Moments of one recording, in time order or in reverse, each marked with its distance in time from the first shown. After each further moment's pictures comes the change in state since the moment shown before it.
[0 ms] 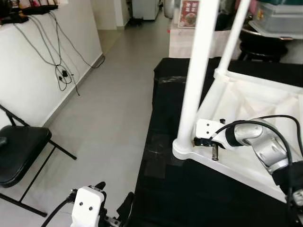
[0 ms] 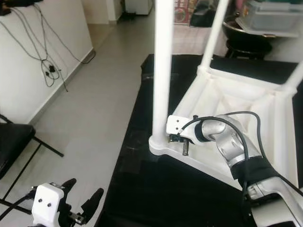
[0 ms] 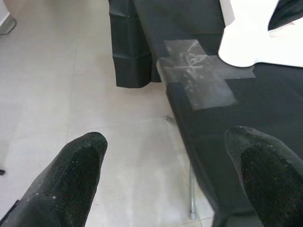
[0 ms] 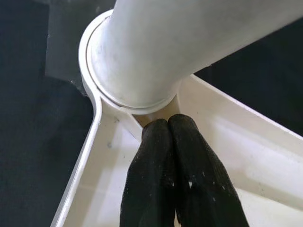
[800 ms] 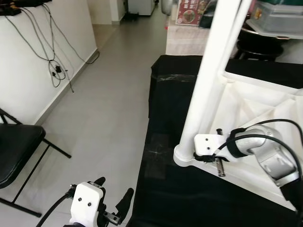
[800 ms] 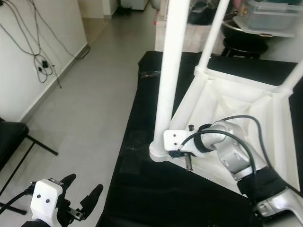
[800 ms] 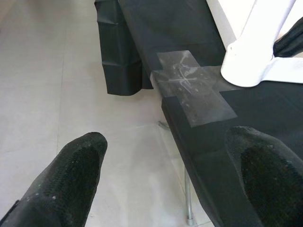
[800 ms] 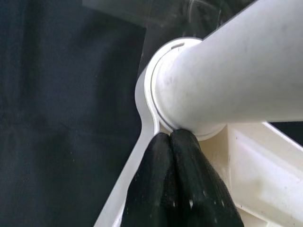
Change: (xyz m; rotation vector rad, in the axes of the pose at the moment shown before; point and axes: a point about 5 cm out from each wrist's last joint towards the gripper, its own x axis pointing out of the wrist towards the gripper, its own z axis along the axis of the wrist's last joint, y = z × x) left arm 0.002 0.001 0.002 0.006 -0.011 -0.020; right arm -0.002 0.040 0.018 -0.129 0.002 0.196
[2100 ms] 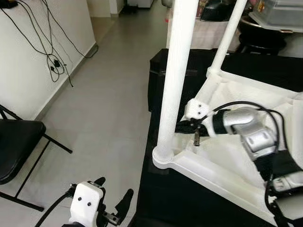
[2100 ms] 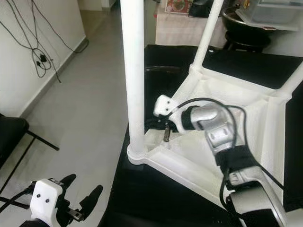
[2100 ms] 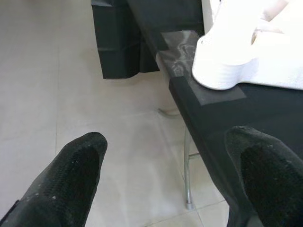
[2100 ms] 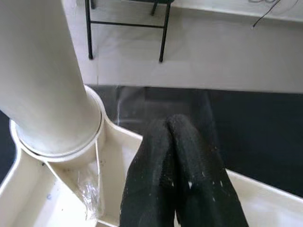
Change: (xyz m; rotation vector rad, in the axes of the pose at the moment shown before) left arm -0.001 0.000 0.000 0.005 0.010 -0.011; right arm 0.005 -0.062 0.025 0.202 -0.399 -0.186
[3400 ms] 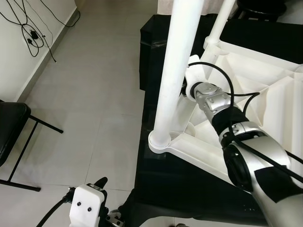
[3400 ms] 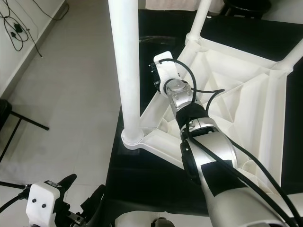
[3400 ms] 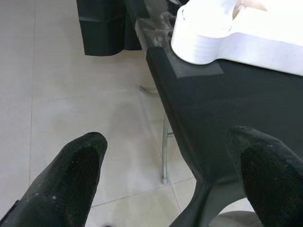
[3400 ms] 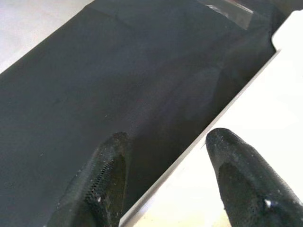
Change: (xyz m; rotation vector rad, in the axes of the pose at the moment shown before) left arm -0.016 -0.017 0.015 -0.047 -0.013 0.015; right arm 0.038 -0.072 0.028 0.485 0.081 -0.957
